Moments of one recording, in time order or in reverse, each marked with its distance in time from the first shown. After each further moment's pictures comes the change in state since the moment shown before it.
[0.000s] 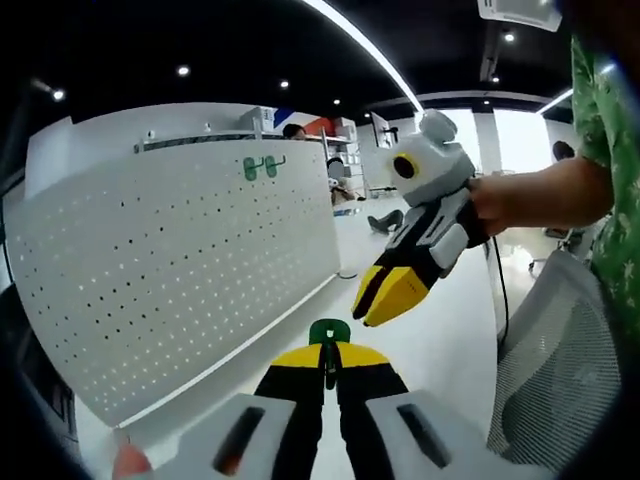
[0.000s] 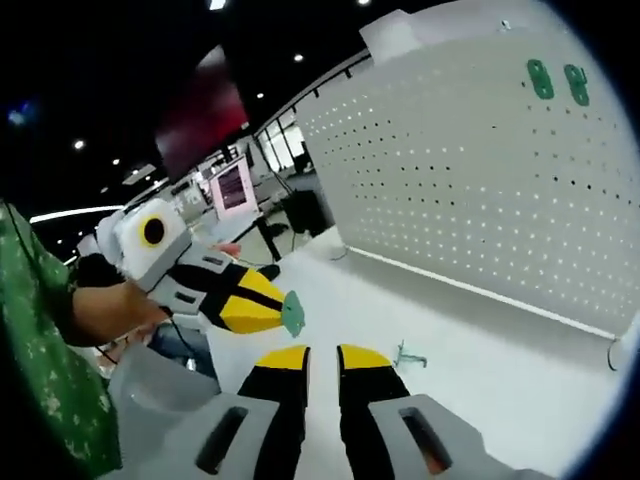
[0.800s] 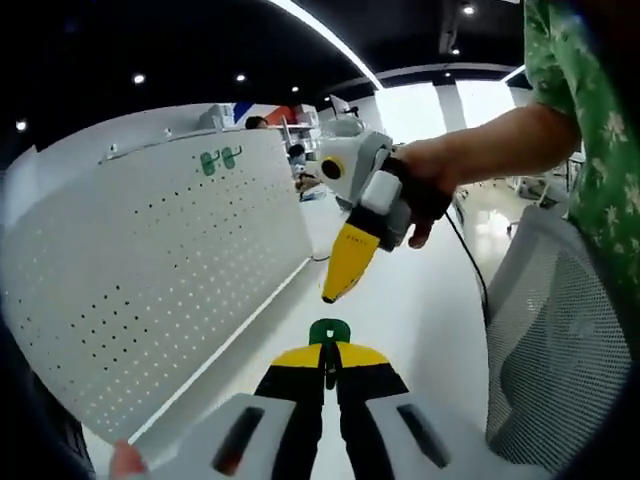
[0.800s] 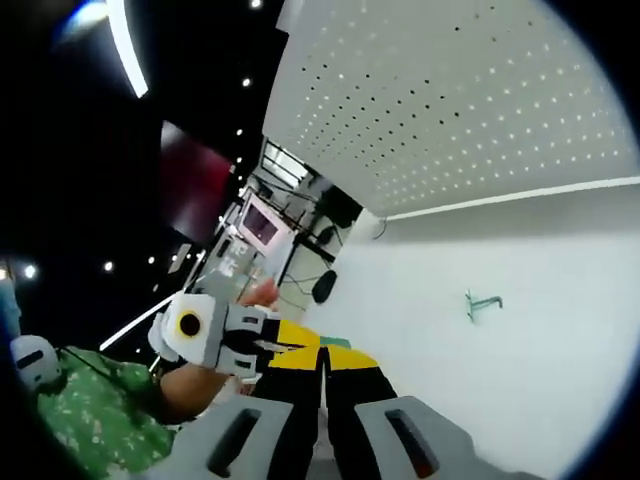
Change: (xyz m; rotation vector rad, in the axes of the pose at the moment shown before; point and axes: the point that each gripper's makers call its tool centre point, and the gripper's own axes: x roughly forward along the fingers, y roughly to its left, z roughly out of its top) left arm -0.002 -0.015 -0.015 0.086 0.042 -0.093; right arm 0.004 0.013 -0.001 0.540 0.013 0.265
